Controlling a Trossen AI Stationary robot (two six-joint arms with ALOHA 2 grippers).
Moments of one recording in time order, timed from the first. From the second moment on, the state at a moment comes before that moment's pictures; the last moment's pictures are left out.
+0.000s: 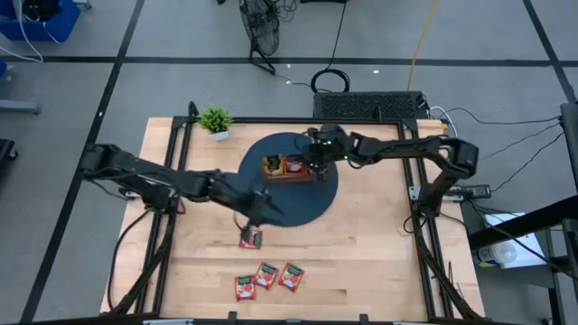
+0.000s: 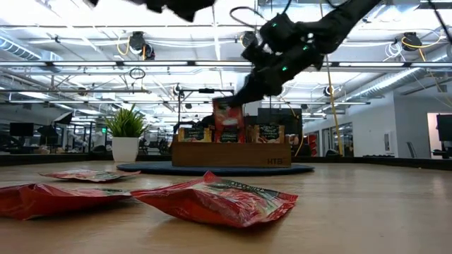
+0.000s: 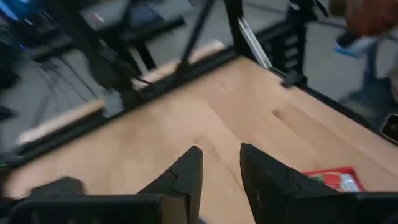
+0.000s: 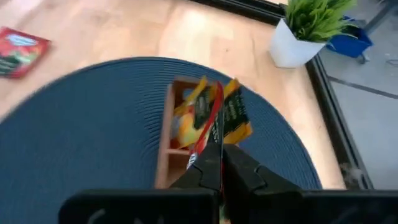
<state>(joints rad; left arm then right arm) -0.15 1.37 0.89 0.14 0.17 0.36 -0.36 1.65 0.98 0.12 -0.24 -0.43</state>
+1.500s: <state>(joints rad) -0.06 1.15 0.41 0.76 0.14 0.28 -0.28 1.82 0.99 0.32 0.19 -0.44</state>
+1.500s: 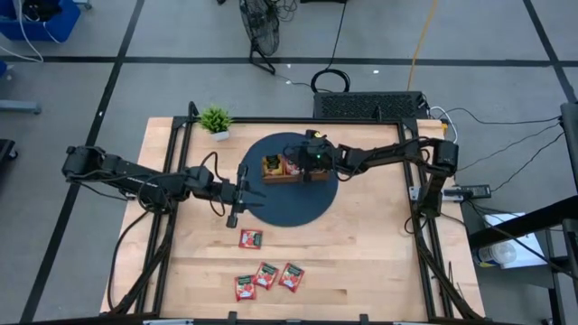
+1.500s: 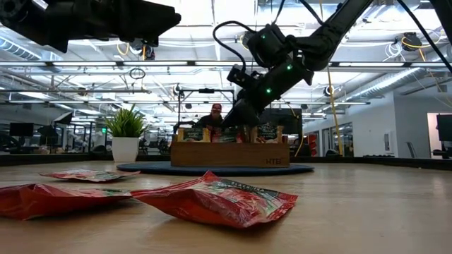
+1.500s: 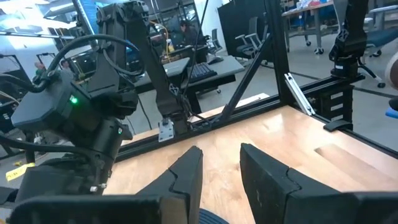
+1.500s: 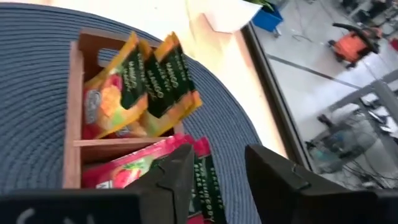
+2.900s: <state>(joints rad) -0.06 1.15 0.41 0.76 0.14 0.25 -0.06 1.82 0.95 0.27 0.13 -0.25</state>
